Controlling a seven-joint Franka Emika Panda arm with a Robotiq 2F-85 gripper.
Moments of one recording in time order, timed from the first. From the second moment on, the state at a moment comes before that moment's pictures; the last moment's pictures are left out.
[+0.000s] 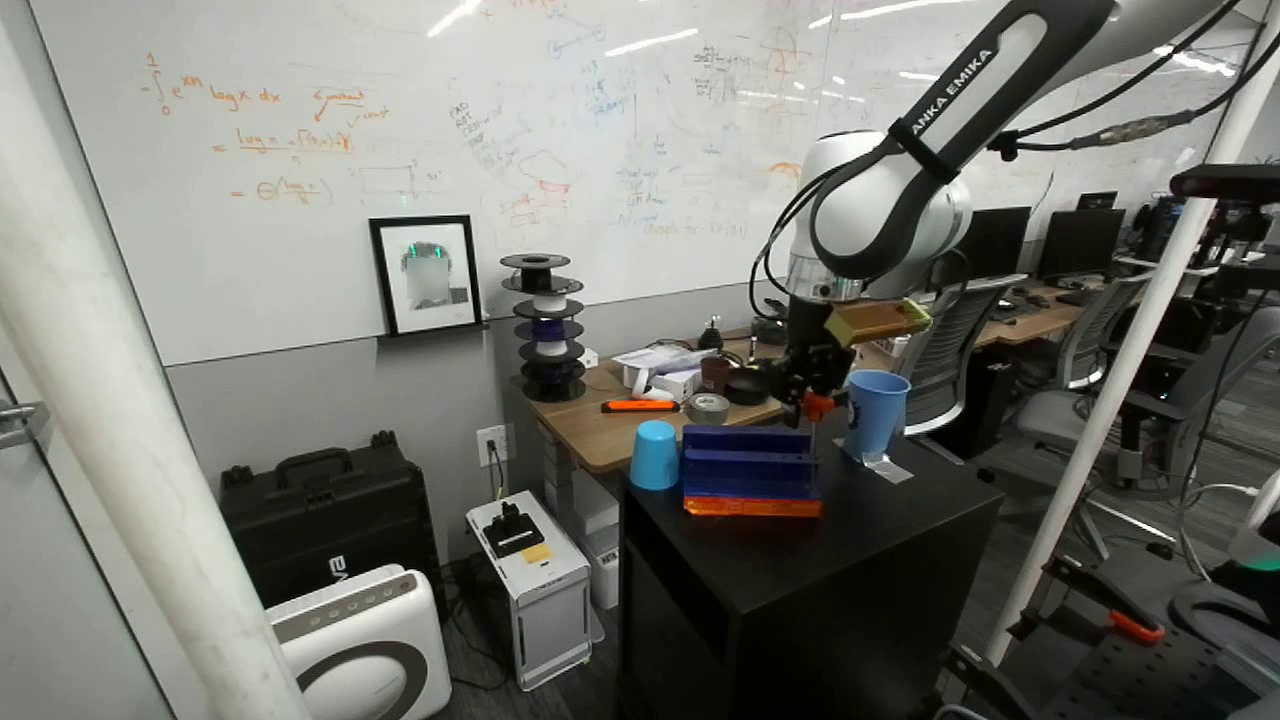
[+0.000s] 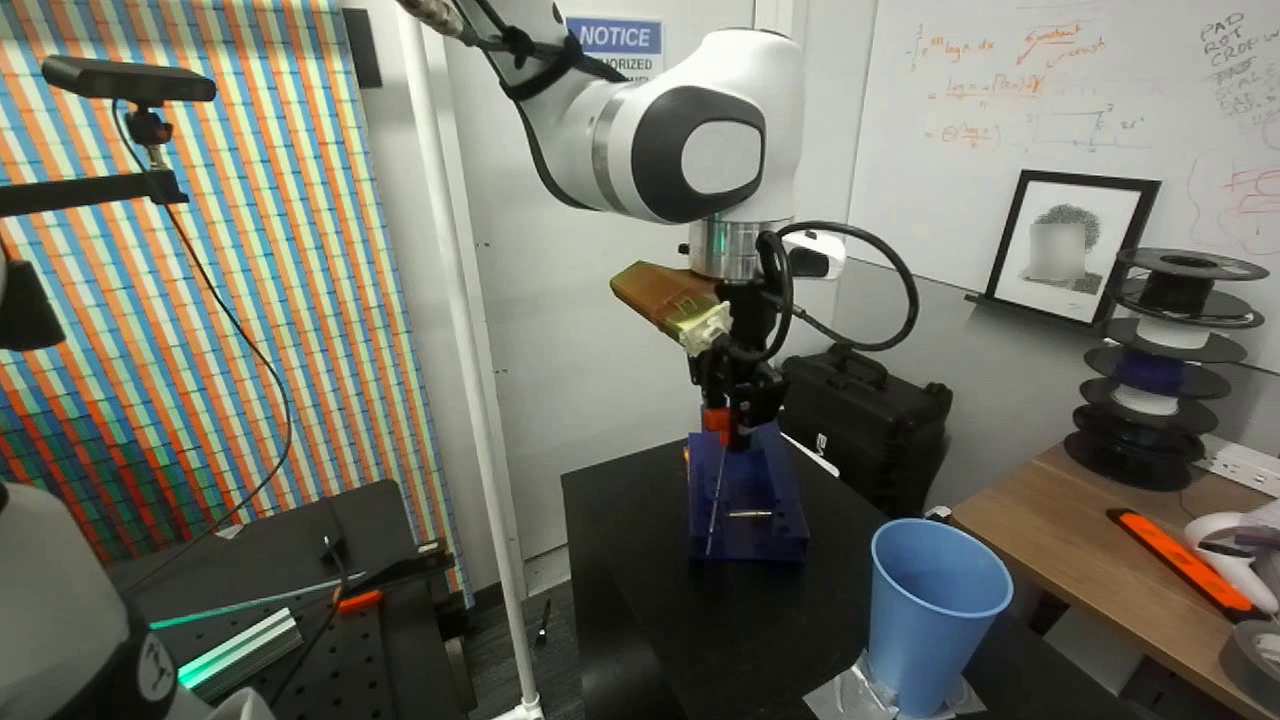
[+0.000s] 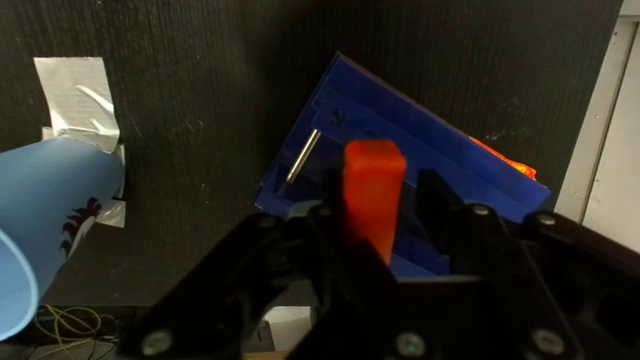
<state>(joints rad) 0.06 0.17 0.04 -2.36 -0.07 2.53 0.17</state>
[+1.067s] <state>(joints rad) 0.06 -0.04 0.00 -2.40 -0.15 2.44 0.22</state>
